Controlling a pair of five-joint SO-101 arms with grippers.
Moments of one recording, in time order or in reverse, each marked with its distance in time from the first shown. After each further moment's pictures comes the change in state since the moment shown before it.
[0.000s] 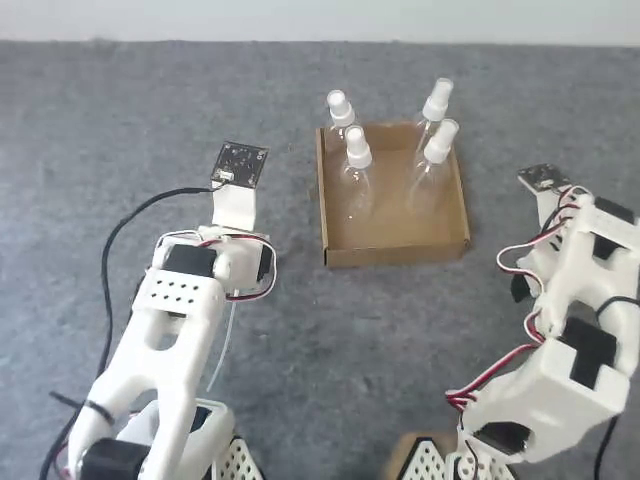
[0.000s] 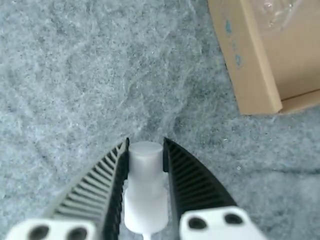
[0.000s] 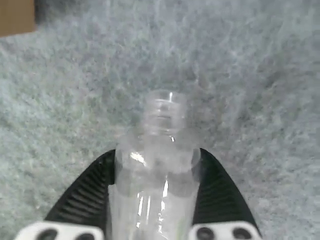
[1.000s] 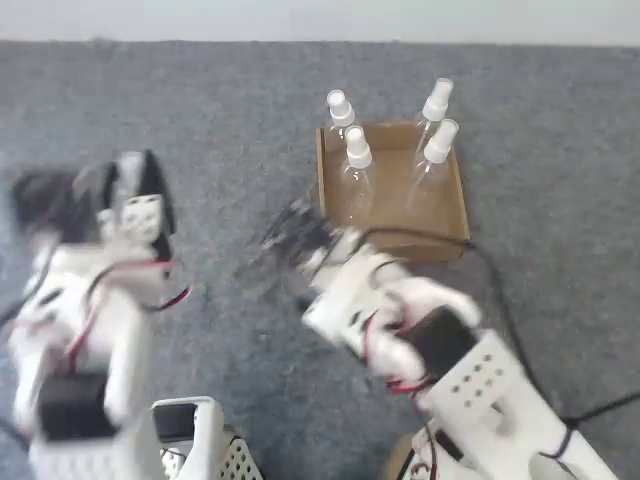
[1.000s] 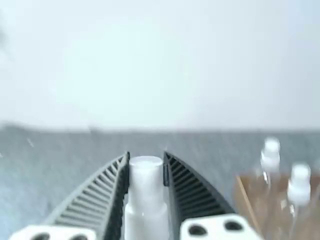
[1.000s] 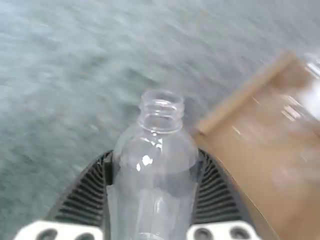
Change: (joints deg) left arm -14.4 -38.5 -20.6 9.2 -0.2; right arm -70.9 -60.3 22.2 -2.5 -28.6
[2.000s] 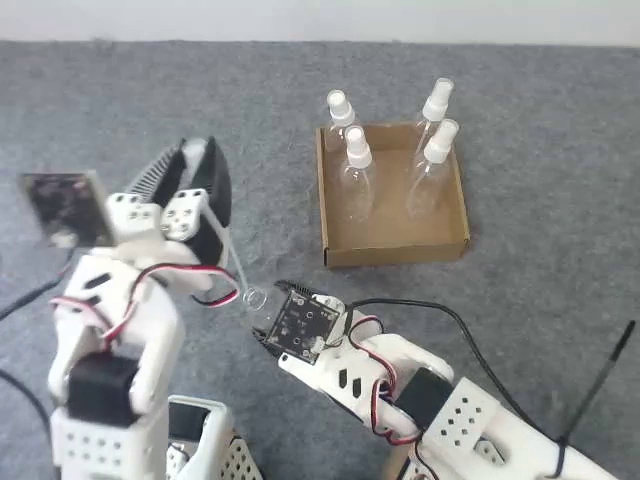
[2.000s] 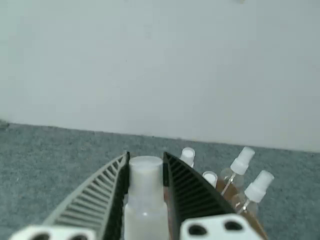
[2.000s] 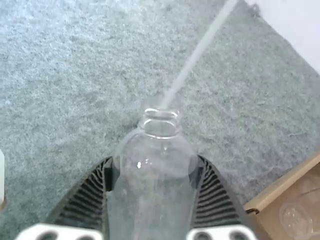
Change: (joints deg) left arm 13.9 -0.1 5.6 -8.2 16.2; right arm -10.9 -16.1 37.1 -39.9 -1.6
